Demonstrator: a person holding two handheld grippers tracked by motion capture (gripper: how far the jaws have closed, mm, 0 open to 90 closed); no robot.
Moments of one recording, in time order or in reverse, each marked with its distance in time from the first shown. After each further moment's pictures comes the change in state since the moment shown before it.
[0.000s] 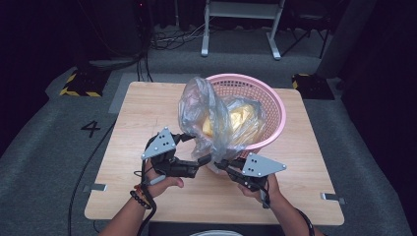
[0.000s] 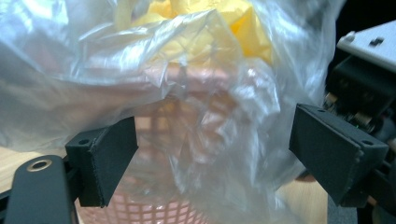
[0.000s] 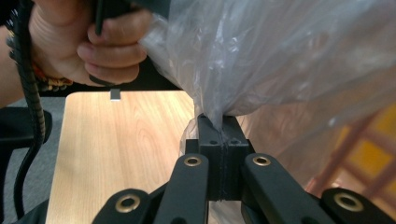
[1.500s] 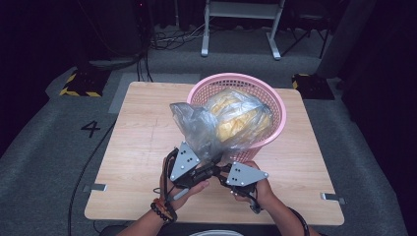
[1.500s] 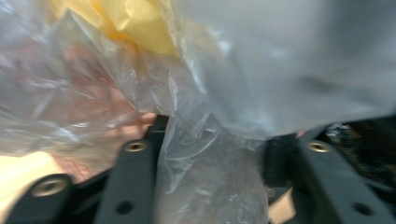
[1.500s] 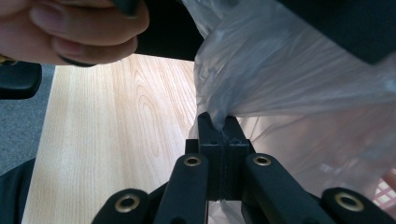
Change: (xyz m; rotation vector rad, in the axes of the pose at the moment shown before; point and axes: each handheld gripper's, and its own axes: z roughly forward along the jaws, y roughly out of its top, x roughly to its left) left arm -0.044 -0.011 0.019 0.006 0.206 0.146; right arm 0.018 -0.009 0.019 0.104 -0.006 -0.142
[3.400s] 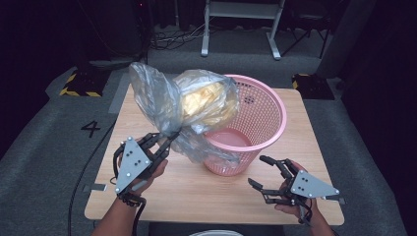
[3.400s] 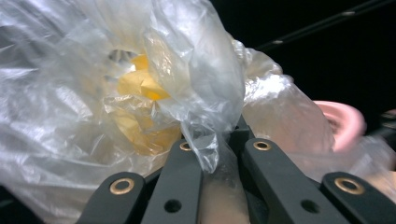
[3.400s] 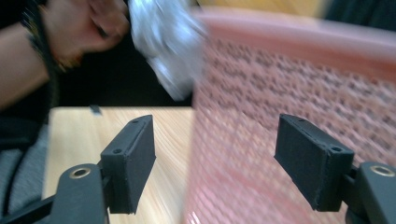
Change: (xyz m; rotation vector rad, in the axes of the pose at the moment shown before) left arm 0.056 0.037 -0.075 -0.336 0.164 0.284; right arm -0.021 -0.045 -0.115 -0.233 -0.154 0.154
